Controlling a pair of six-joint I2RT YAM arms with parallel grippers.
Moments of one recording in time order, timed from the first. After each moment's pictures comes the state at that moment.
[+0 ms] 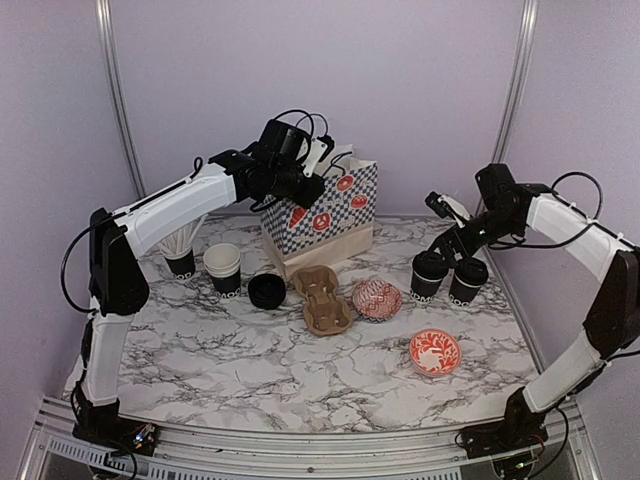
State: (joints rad) left arm -0.74 2.19 2.25 -0.59 -0.16 0.15; right arm 0.17 1.51 1.36 -0.89 -0.48 -0.44
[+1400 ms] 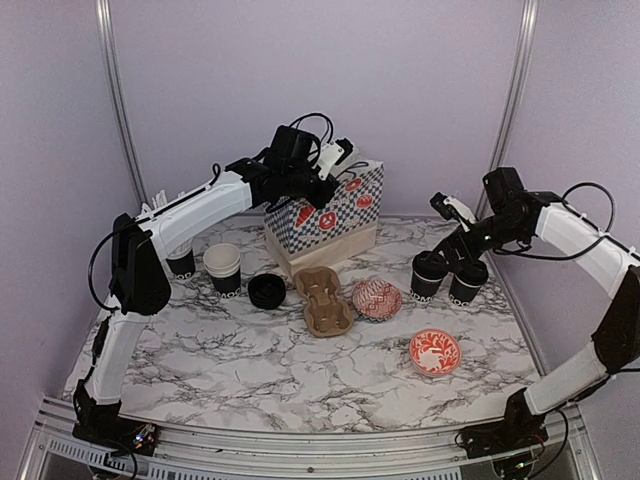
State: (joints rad) left arm -0.73 2.35 2.39 -0.48 -0.02 0.29; right arm 0.17 1.41 1.27 -0.83 -0.48 -0.44
